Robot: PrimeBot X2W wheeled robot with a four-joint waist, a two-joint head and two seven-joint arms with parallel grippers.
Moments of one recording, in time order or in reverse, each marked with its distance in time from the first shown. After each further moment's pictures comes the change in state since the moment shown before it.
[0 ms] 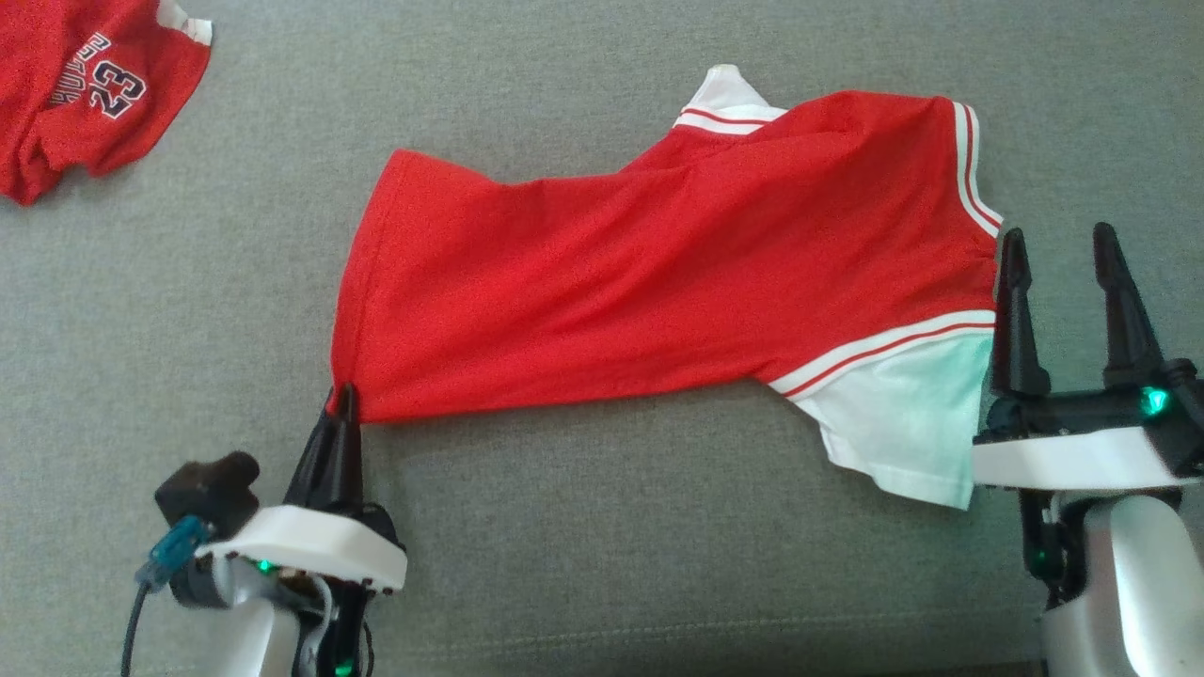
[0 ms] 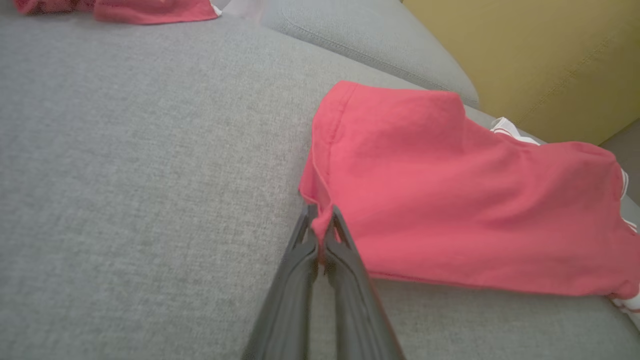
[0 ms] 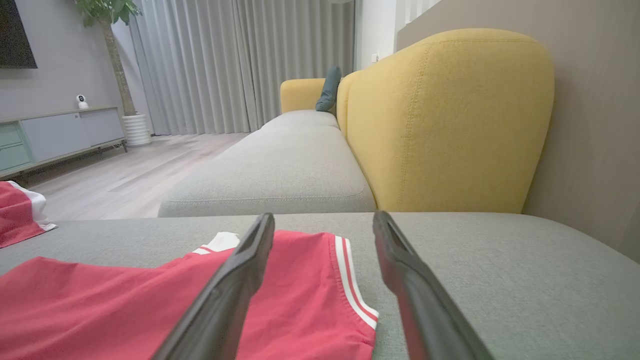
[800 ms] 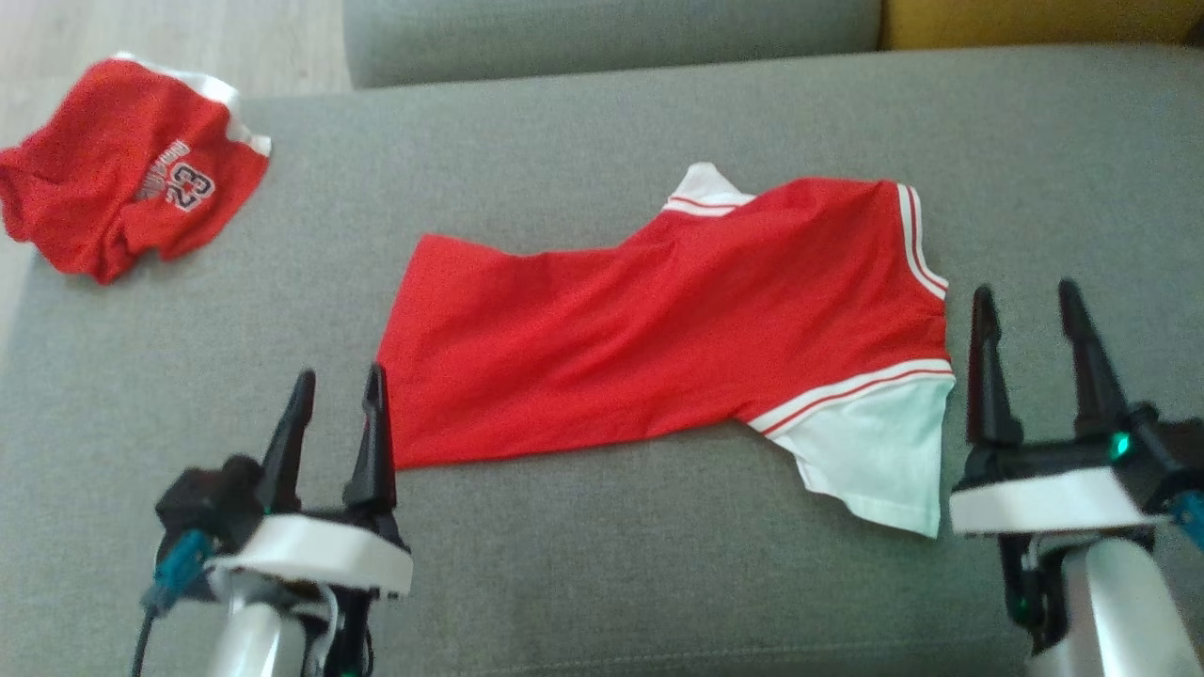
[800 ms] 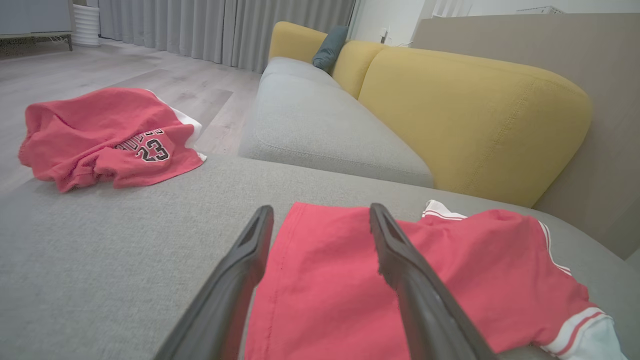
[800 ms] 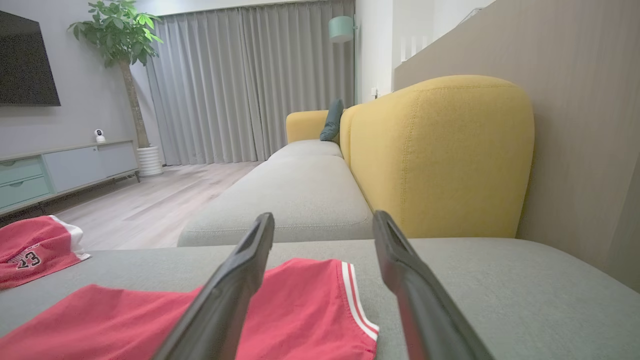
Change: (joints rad) left arm 0.038 -0.026 0.028 -0.109 0.129 -0.009 -0.025; right arm 0.064 0.000 0.030 0.034 0.017 0.000 0.000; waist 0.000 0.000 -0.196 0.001
